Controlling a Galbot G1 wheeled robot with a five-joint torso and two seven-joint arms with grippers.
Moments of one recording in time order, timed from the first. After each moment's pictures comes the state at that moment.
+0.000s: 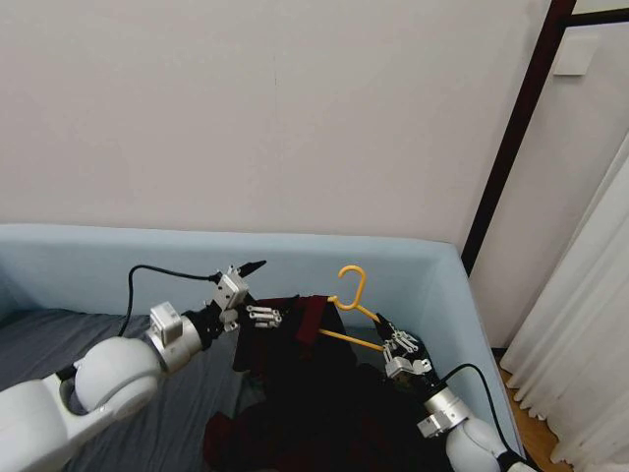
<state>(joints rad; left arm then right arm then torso) 0.37 -0.45 0.40 -1.93 -0.84 -0.12 0.12 -0.97 0.92 -0.02 1.57 -0.56 0.35 0.42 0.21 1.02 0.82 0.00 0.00</state>
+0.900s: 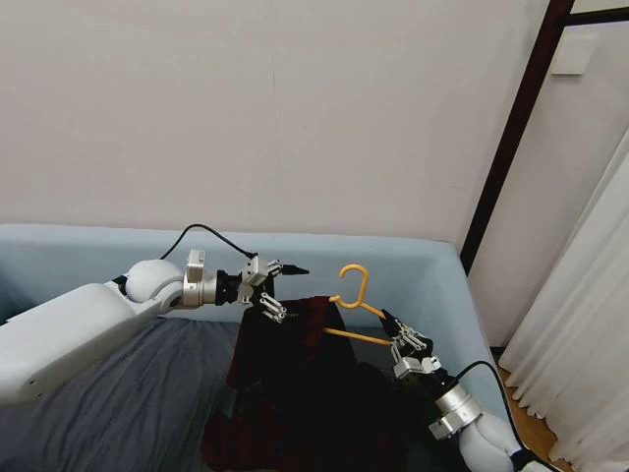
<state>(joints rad) -0.09 -0.66 0.78 -1.47 -0.92 -0.17 0.81 -1.01 0.89 0.04 1.63 -0.62 0.37 0.43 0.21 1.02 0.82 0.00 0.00</state>
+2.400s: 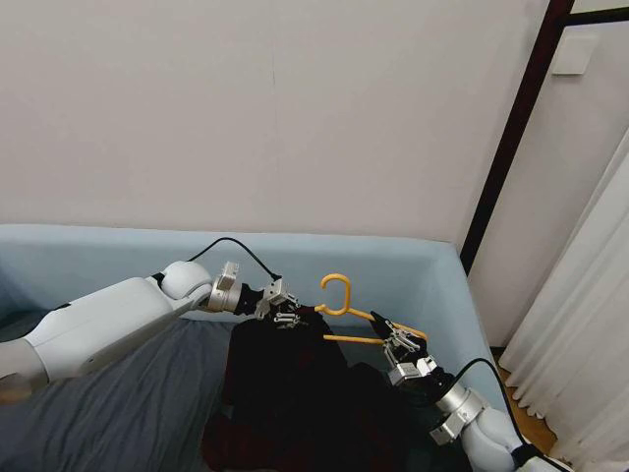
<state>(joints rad) -0.15 -0.77 0.91 -1.29 -0.90 -0.16 0.95 -0.98 0.88 0.03 1.63 -0.74 0.45 0.43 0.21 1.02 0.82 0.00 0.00</state>
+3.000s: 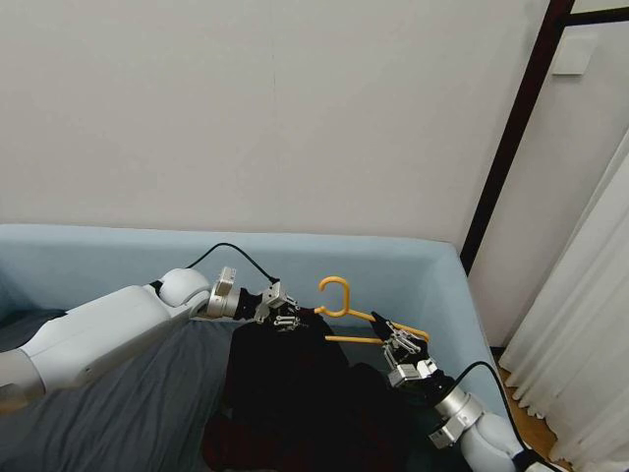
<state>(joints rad) -0.09 -0.76 0.86 -1.30 -0.90 -0.18 0.93 -1.01 0.85 0.02 1.68 -0.64 0.43 0.44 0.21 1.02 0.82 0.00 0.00</state>
